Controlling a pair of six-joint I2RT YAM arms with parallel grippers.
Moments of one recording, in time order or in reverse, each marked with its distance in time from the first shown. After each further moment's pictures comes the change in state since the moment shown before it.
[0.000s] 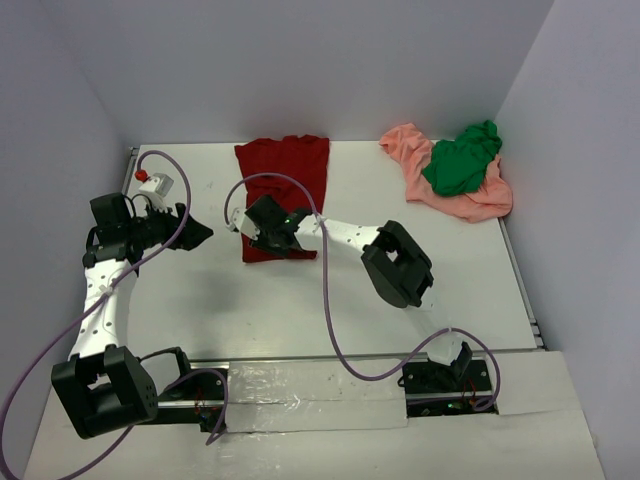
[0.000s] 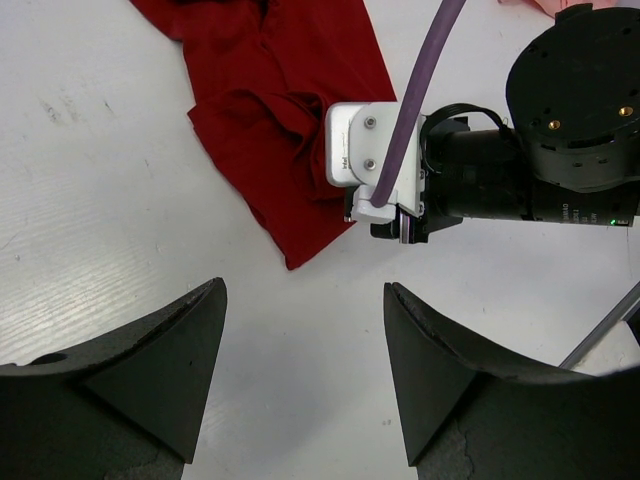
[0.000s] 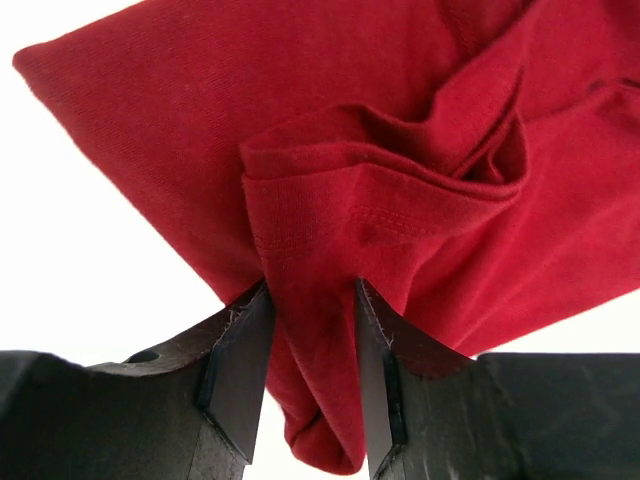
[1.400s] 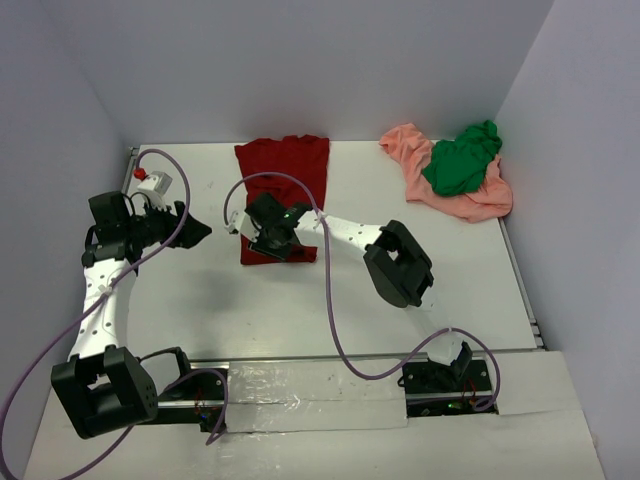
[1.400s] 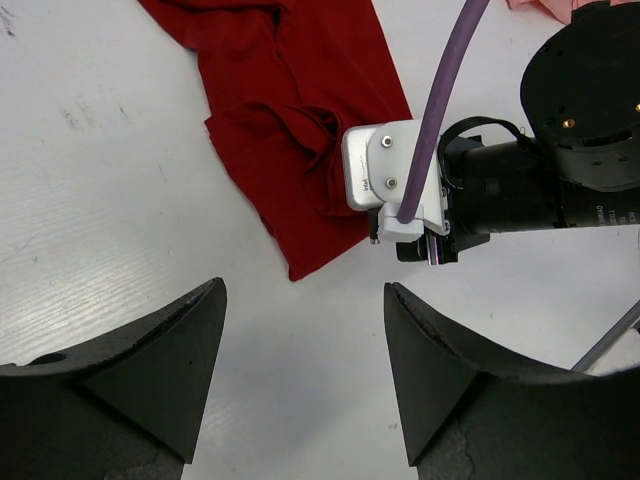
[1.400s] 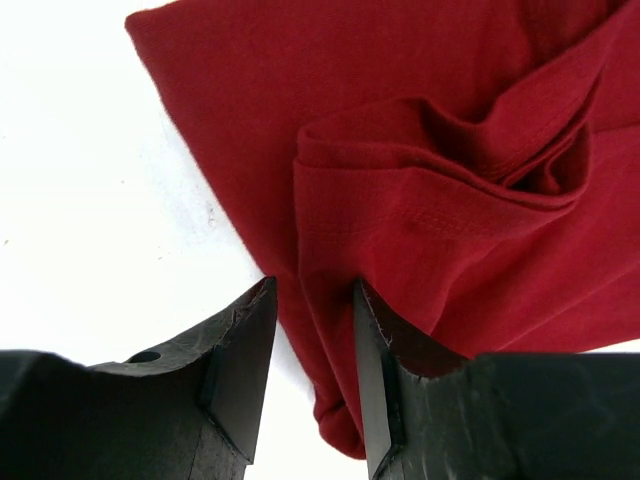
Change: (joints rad) left arm 0.000 0.000 0.013 0.000 -0.023 0.000; right arm 0.002 0.000 0.055 -0.129 -0.136 0.030
